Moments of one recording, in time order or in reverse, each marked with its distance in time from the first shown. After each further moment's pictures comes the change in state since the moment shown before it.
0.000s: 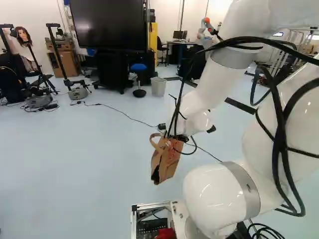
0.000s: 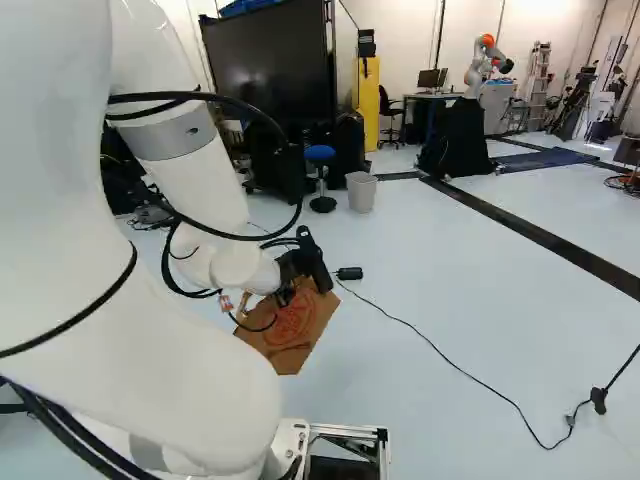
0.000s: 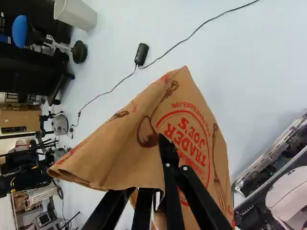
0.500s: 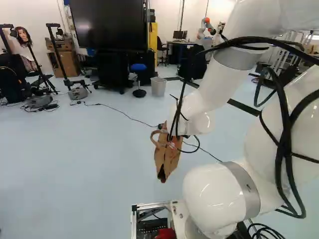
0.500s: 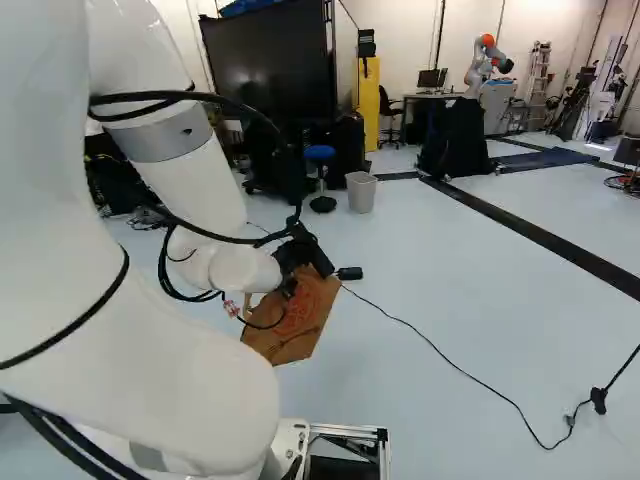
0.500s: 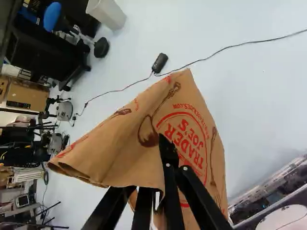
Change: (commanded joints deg) arm -0.5 2.0 1.1 0.0 5.7 -12.9
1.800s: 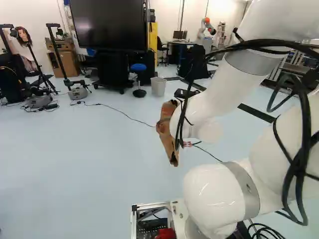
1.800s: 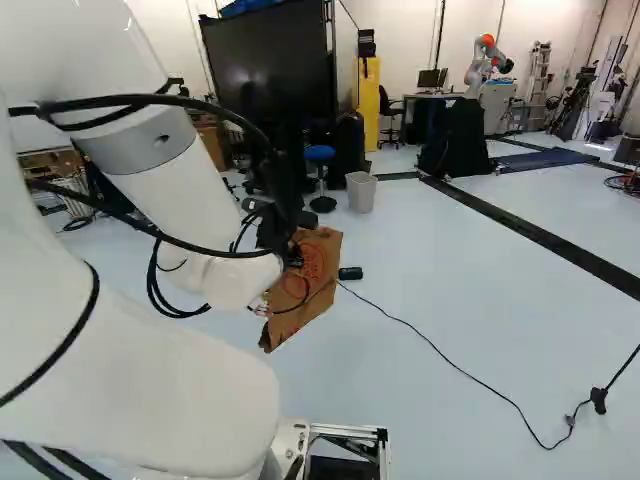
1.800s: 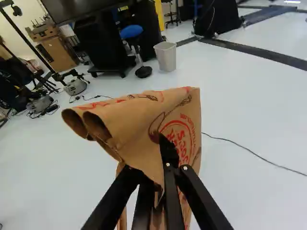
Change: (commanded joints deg) arm -1.5 6.0 3.2 0.0 16.7 -37.8
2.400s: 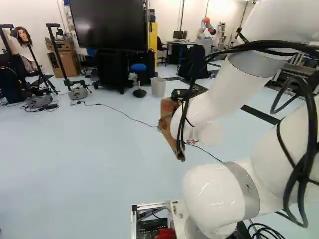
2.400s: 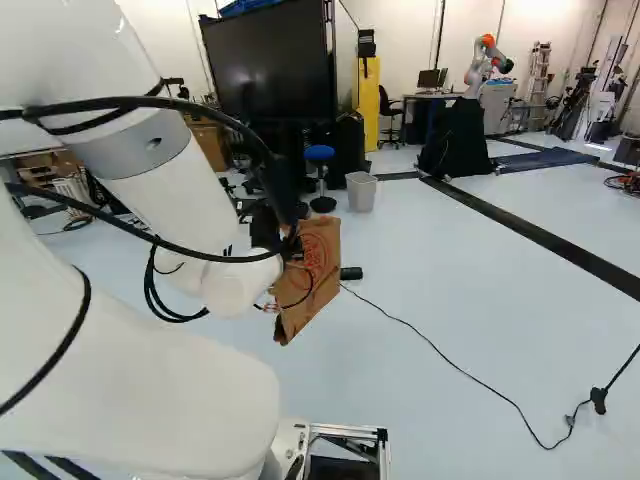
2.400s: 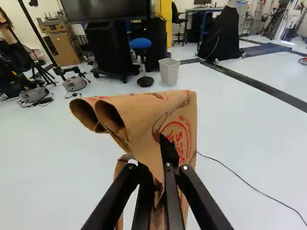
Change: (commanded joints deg) arm -0.3 1.4 0.8 0.0 4.0 -9.0
